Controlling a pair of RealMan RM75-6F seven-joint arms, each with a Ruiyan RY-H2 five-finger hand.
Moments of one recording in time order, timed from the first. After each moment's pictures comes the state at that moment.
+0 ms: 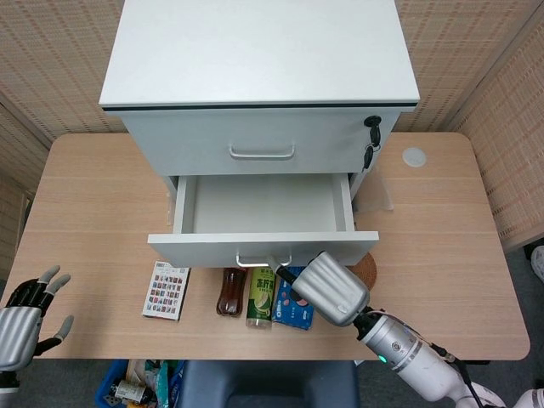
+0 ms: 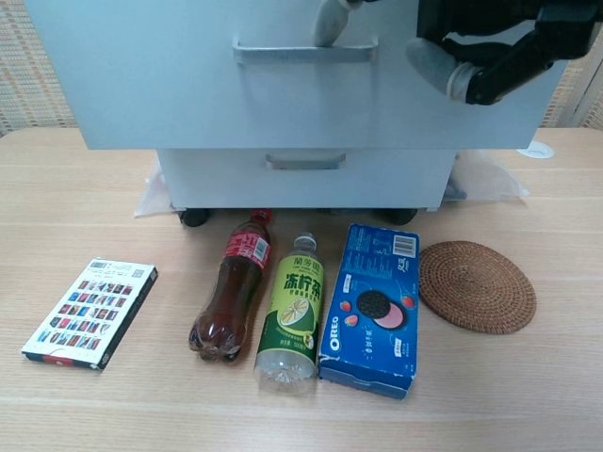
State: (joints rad) left arm -0.03 -1.11 0.02 -1.64 1.60 1.55 0.07; right arm 0.80 -1.00 0.02 -2.36 -1.30 1.15 -0.91
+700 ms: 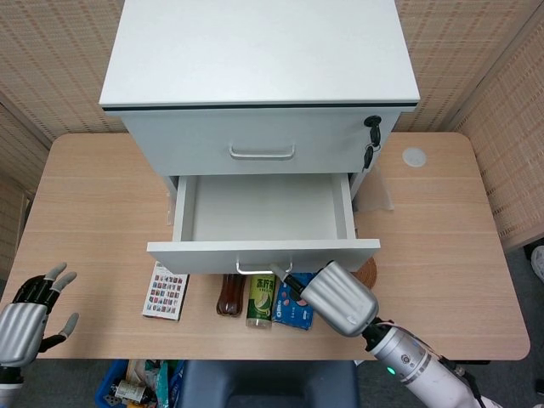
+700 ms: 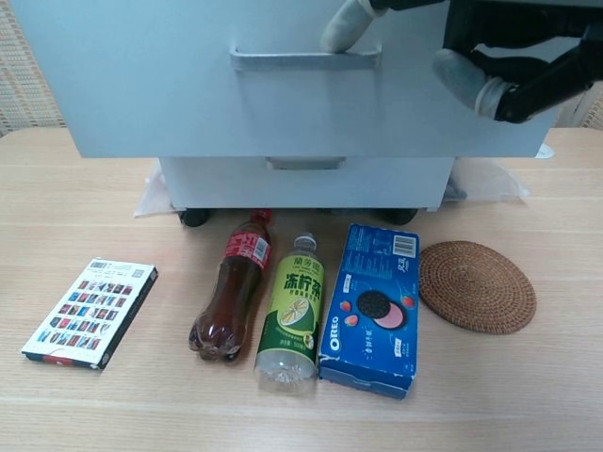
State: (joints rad) left arm -0.05 -1.12 0.02 -1.63 1.62 1.53 0.05; right arm 0.69 -1.02 0.00 -2.36 -1.42 1.18 -0.92
